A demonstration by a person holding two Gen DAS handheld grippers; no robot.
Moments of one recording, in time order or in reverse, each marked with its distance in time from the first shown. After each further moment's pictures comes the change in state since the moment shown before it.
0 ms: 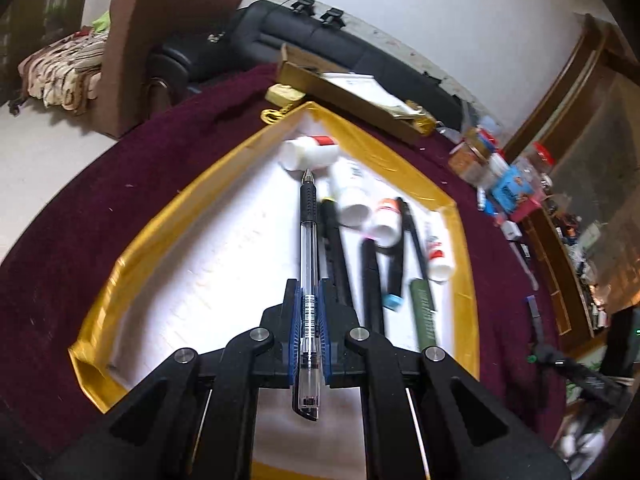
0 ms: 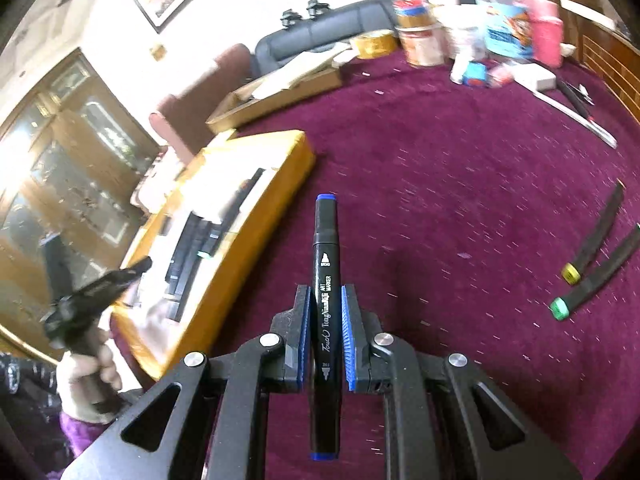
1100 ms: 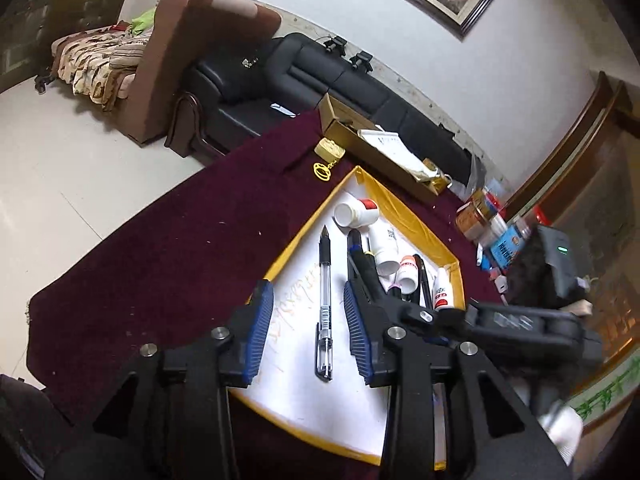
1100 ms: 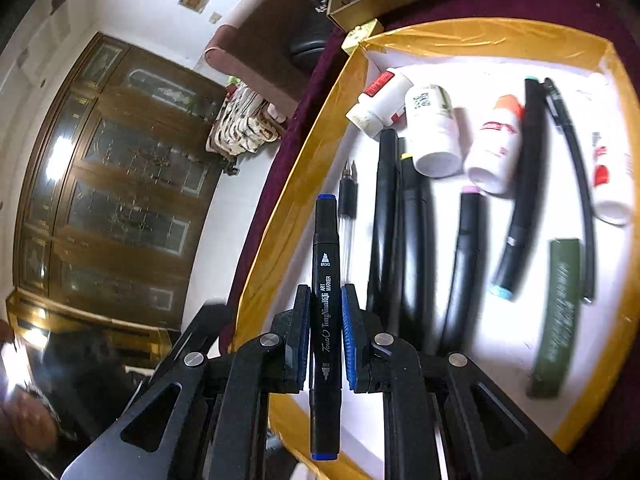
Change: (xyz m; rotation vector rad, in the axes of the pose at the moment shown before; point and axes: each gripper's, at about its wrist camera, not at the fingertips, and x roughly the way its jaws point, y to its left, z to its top) left arm -0.060 0.063 0.012 -0.139 -0.131 -0.035; right arm 0.187 0.177 0.038 0.106 0.327 0.329
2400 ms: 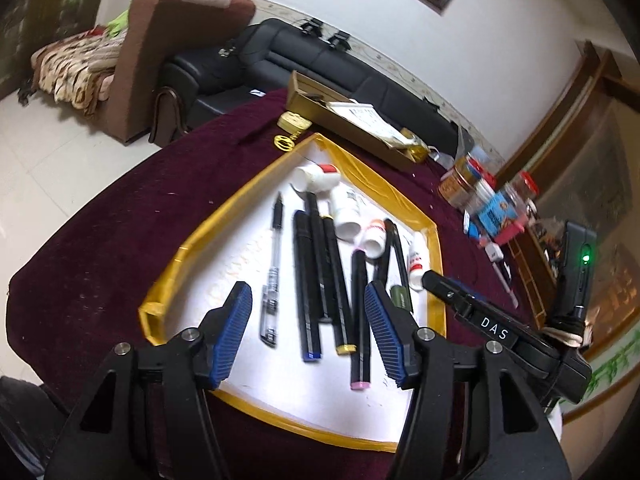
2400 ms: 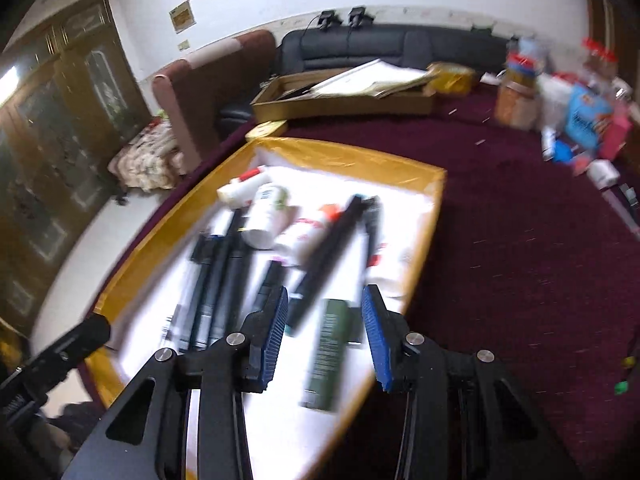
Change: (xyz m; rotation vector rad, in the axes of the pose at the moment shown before) left arm 0.007 -0.050 -0.027 0.096 0.063 -0.010; right arm -0.098 -0.011 -0.041 -0.282 -0.360 -0.547
